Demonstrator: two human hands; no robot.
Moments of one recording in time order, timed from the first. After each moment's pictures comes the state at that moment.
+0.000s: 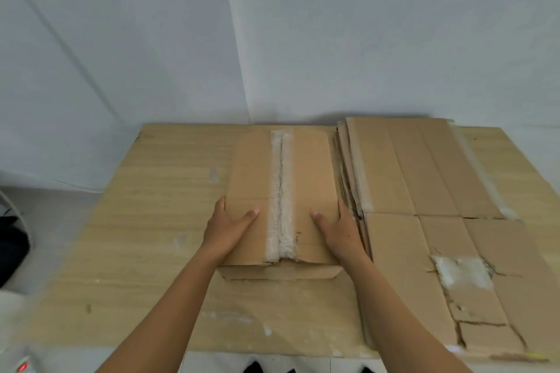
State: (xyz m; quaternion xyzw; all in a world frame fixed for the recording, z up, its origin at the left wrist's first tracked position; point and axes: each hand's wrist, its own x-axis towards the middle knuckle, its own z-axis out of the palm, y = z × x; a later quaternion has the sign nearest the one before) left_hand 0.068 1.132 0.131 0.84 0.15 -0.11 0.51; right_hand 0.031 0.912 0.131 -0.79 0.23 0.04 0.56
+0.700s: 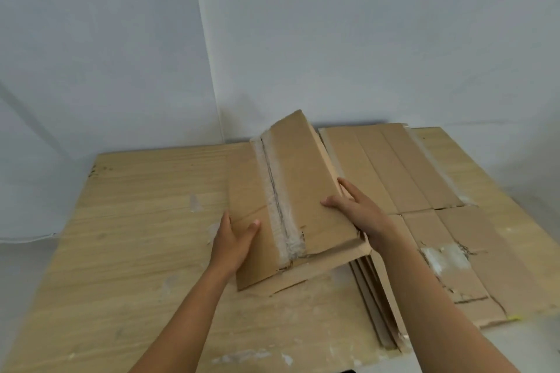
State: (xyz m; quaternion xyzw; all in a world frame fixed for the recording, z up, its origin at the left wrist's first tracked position) left_hand 0.097 1.137 0.141 0.82 0.06 -0.18 0.55; right_hand 0.050 0.901 0.203 -0.75 0.27 0.08 0.60
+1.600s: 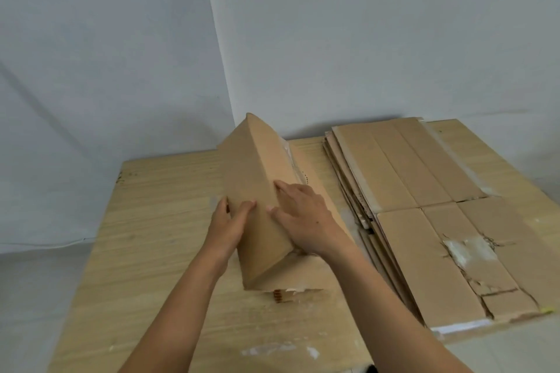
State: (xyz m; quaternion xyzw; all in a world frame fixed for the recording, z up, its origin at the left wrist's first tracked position) left_hand 0.105 1.172 0.196 0.76 0.07 -0.17 0.63; right_hand 0.054 1.025 0.239 -0.91 0.10 0.05 0.39
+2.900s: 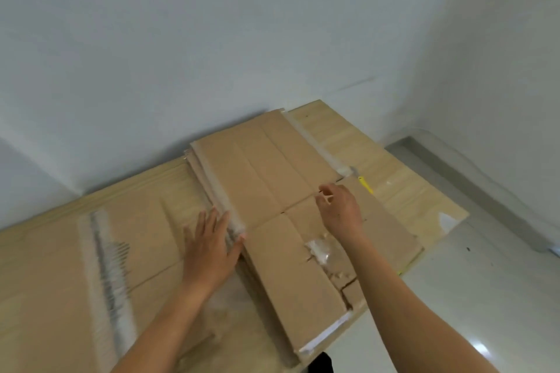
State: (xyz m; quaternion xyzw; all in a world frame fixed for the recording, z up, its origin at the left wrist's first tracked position) left_hand 0.092 0.931 0.126 0.93 -0.33 -0.08 0.14; right_hand -0.025 0.704 0.154 -0.83 0.41 -0.12 0.36
